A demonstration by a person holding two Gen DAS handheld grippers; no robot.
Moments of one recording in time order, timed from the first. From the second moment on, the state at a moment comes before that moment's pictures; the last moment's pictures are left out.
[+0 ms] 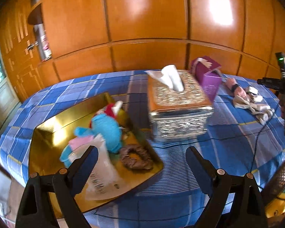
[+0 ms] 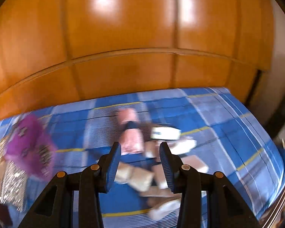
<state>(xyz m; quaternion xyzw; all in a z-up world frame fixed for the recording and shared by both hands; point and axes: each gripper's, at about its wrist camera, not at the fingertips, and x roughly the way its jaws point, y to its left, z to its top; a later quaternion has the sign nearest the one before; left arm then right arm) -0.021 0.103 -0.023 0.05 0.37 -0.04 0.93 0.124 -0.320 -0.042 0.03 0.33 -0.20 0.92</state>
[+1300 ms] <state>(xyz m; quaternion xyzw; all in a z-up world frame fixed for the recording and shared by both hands) 0.109 -0.257 -0.077 0.40 0.26 -0.34 0.81 0.067 -0.438 -0.064 0.42 0.27 -0.20 0.84</state>
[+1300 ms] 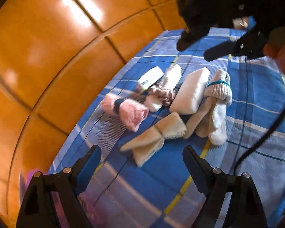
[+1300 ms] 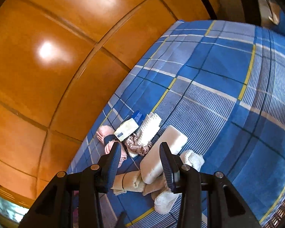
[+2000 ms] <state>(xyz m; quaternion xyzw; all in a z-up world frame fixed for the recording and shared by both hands) 0.112 -0.220 -0.098 0.23 0.40 -0.39 0.79 0.077 -0.436 -0.074 0.44 0.29 -0.16 0.84</state>
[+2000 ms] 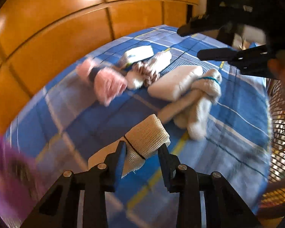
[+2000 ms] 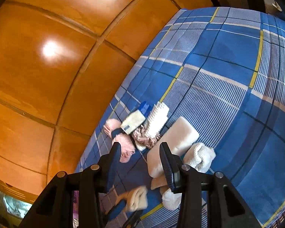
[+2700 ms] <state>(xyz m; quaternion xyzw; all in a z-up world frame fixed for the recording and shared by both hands) 0.079 -0.136 -0.111 0.16 0.45 -0.35 0.80 0.259 -0.425 -0.066 0.11 0.54 -0.17 0.81</state>
